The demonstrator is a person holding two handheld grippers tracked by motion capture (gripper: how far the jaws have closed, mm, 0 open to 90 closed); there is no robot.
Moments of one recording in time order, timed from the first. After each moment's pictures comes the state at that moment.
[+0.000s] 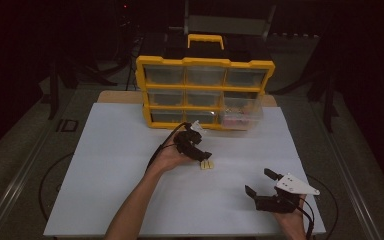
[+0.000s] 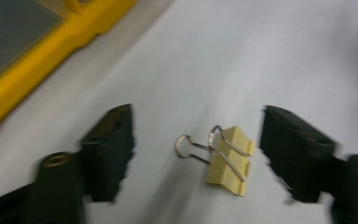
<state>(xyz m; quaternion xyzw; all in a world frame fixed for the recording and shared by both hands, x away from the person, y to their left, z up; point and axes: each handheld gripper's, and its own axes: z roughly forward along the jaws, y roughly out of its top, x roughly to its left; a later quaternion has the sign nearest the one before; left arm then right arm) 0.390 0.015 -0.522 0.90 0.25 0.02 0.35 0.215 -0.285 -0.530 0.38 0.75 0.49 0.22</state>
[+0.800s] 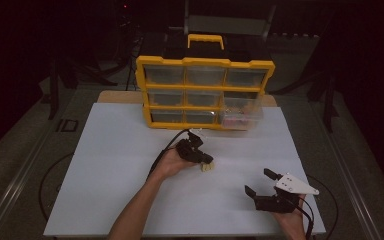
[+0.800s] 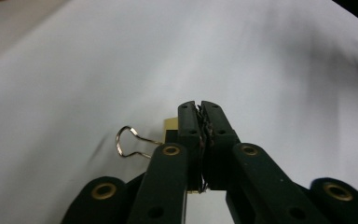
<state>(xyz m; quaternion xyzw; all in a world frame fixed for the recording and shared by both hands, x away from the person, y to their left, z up) 0.382 0.010 -0.537 0.89 0.22 -0.09 0.38 0.216 -0.284 -0.530 0.38 0.75 0.49 0.22</state>
